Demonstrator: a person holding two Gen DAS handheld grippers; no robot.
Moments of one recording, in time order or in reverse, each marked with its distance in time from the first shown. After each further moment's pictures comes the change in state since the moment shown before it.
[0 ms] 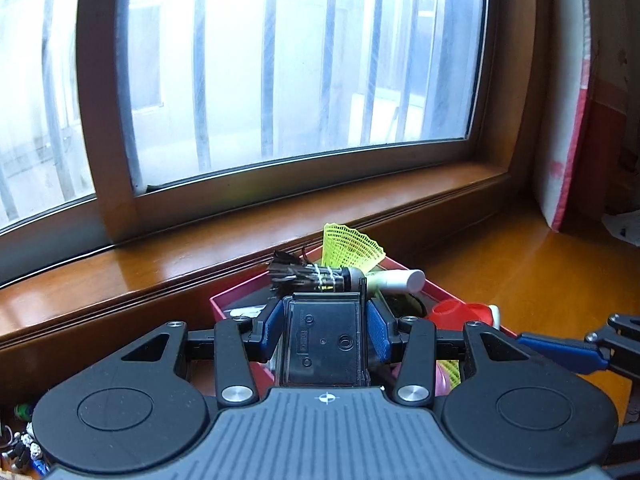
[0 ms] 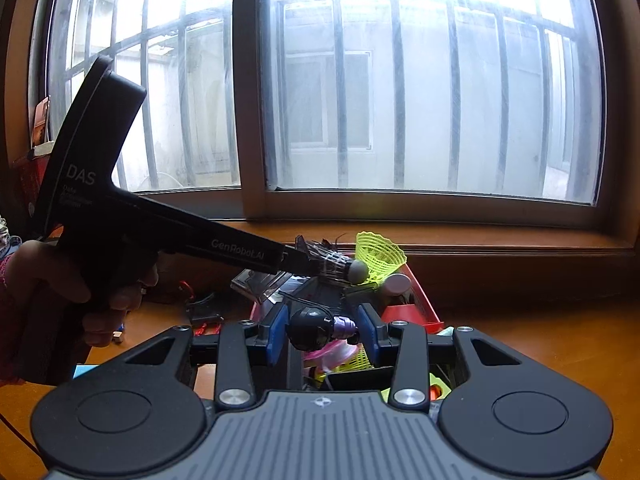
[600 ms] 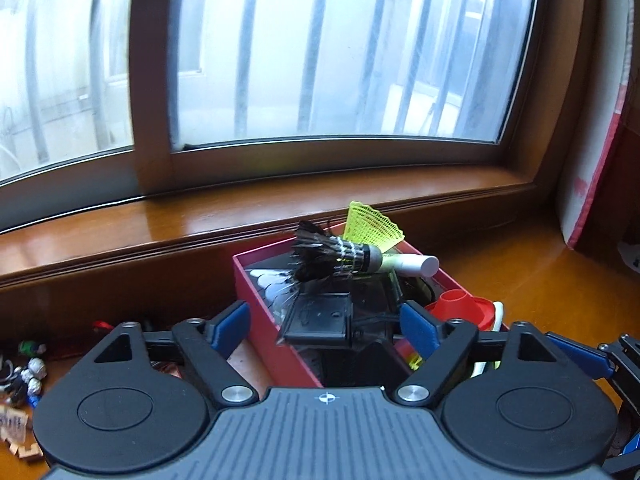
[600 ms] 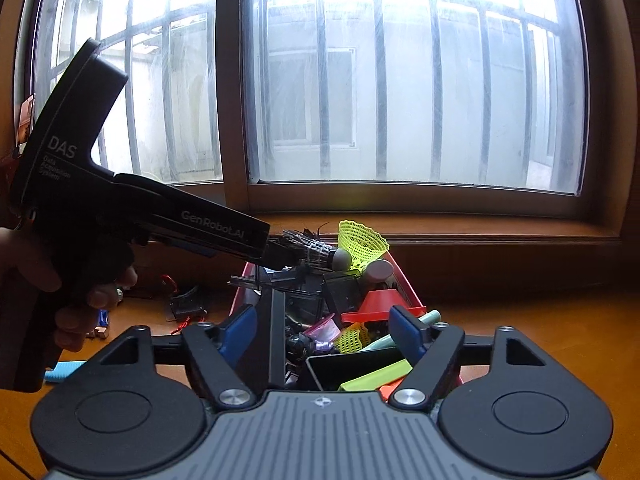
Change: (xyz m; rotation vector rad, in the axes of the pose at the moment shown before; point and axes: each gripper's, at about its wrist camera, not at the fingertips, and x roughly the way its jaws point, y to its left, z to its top) left arm -0.023 0.008 -0.014 -0.147 0.050 0.069; right arm -0.008 0.011 -0.013 0.013 0.000 -0.057
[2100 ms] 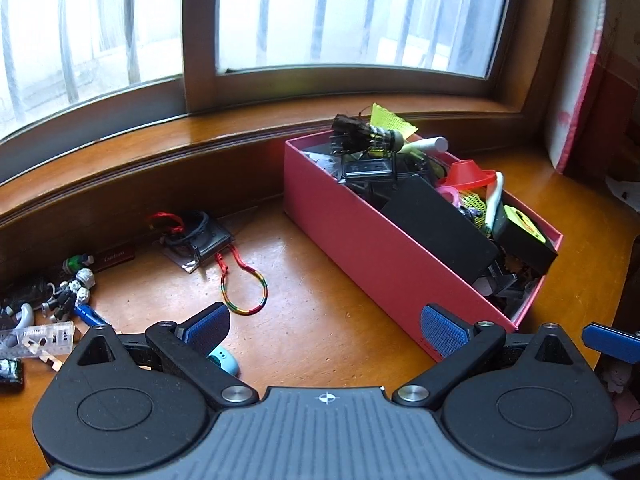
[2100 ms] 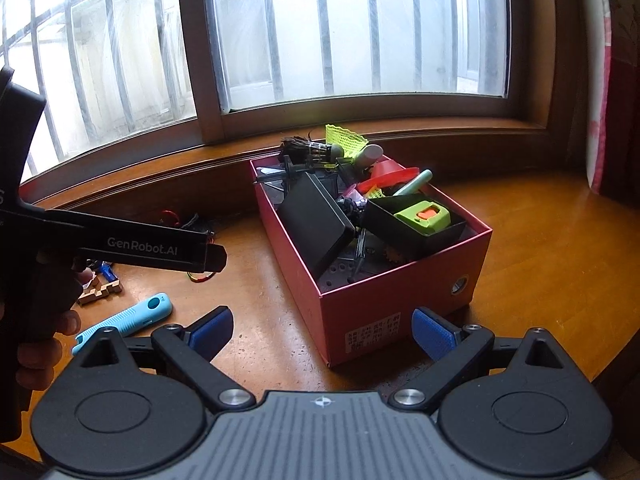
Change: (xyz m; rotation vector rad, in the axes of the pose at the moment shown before) left arm -0.062 0.049 -0.073 0.075 0.116 -0.036; right arm -0.053 0.095 -0.038 0.209 0.211 -0.226
